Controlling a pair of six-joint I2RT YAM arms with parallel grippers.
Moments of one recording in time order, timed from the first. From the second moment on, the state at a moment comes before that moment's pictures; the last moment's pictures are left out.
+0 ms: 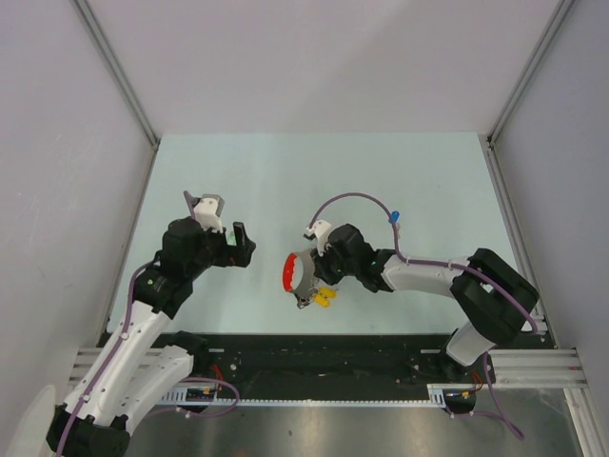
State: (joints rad) left arm -0.35 0.72 0.72 -0.49 0.03 -0.22; right arm 0.88 1.59 0.80 0.10 -0.12 0.10
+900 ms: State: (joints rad) left arm -0.35 0.71 0.72 -0.49 0.04 -0.21; right arm 0.98 1.67 0.85 0.10 -0.19 0.12
